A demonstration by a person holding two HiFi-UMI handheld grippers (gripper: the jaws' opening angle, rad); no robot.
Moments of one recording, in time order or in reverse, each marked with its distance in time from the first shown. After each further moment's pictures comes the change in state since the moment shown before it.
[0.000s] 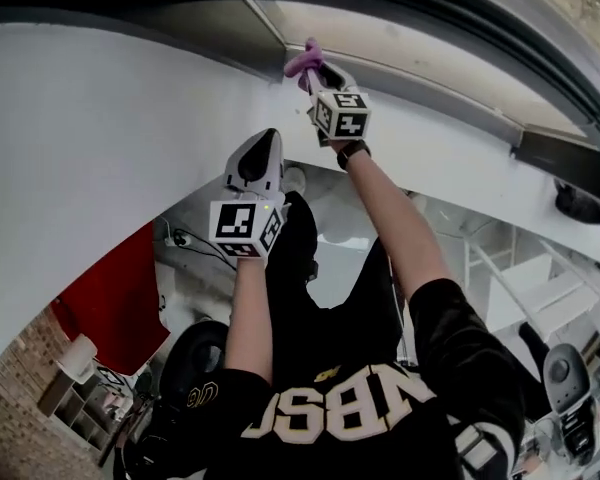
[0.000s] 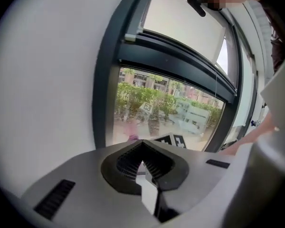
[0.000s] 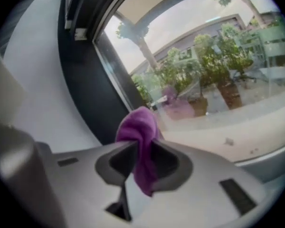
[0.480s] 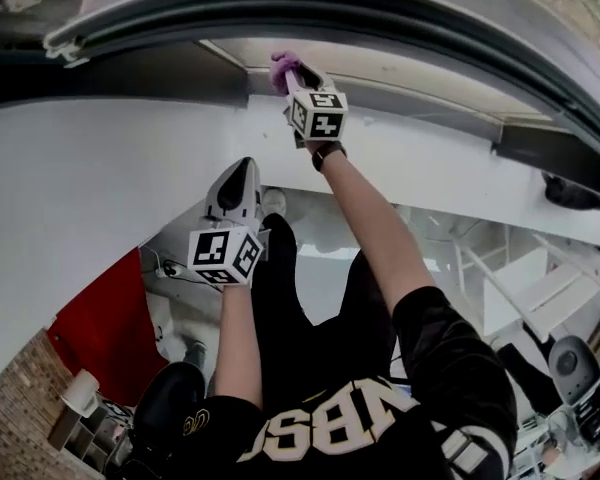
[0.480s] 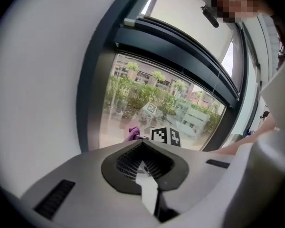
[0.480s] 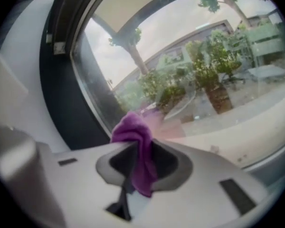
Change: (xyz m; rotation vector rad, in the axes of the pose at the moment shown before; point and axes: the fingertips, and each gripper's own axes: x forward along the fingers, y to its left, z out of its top) left arm 0.020 -0.019 -0.019 -0.104 0.027 -0.027; right arm 0.010 -0.059 0.033 0.037 -0.083 -0.080
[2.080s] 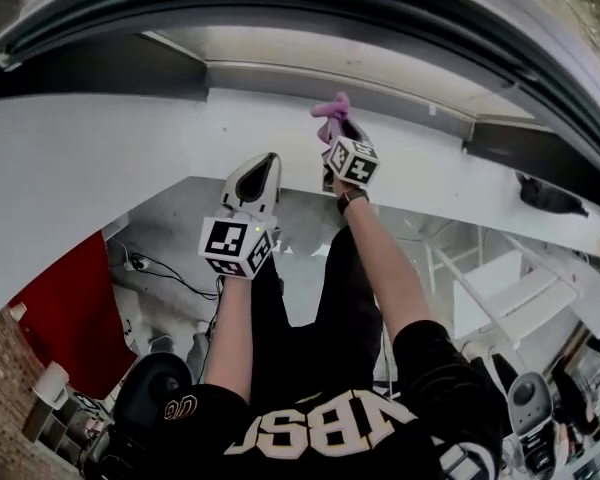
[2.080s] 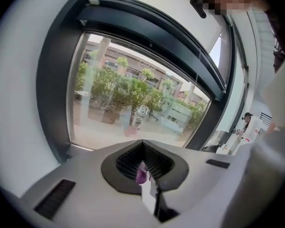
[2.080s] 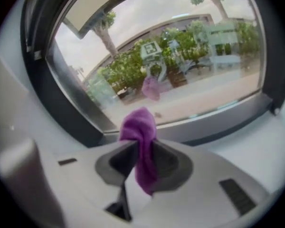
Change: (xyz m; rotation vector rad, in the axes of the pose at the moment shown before) left arm 0.051 -0.124 -0.047 0.016 0.034 -0.141; right arm -0.154 -0.187 -0.115 0.182 0.188 -0.268
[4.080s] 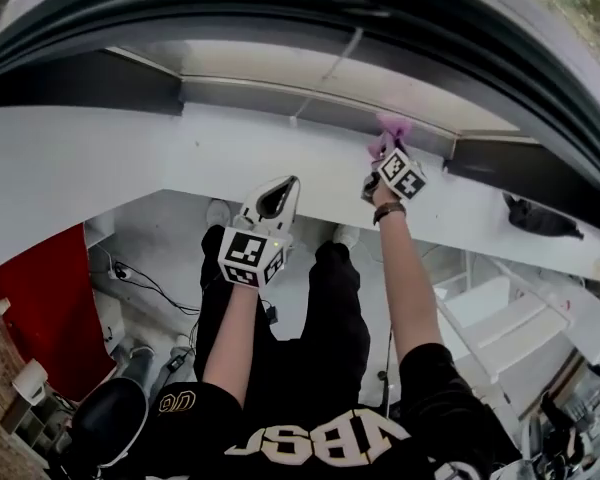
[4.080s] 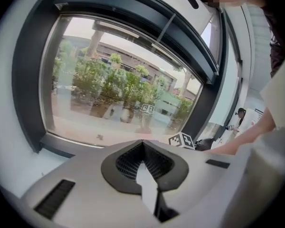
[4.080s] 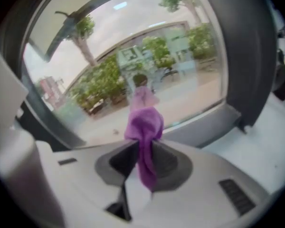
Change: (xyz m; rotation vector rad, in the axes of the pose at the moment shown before) left arm 0.068 -0.088 -0.076 0.043 0.048 -0.077; right arm -0.038 -0.221 0.053 0.149 -0.101 -0.191
